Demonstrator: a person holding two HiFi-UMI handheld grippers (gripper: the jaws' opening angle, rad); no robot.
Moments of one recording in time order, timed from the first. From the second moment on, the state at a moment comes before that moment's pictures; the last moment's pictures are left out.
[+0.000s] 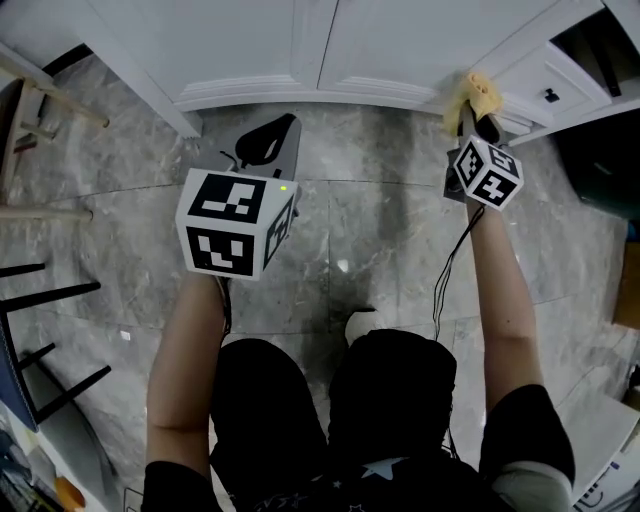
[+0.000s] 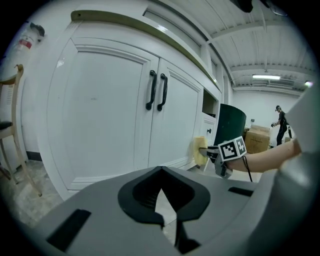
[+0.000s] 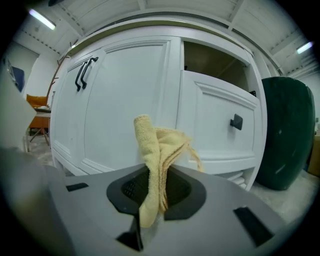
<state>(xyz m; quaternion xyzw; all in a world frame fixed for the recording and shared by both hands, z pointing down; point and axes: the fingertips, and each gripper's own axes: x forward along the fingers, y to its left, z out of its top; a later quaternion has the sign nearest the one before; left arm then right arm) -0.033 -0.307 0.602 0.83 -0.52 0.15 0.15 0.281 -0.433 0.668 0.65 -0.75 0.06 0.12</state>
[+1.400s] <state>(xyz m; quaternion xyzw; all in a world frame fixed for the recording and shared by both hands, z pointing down) -0.121 0.024 0.310 0.83 -0.46 0.19 0.26 0.144 -0.001 0.321 0.63 -0.73 0.18 0.20</state>
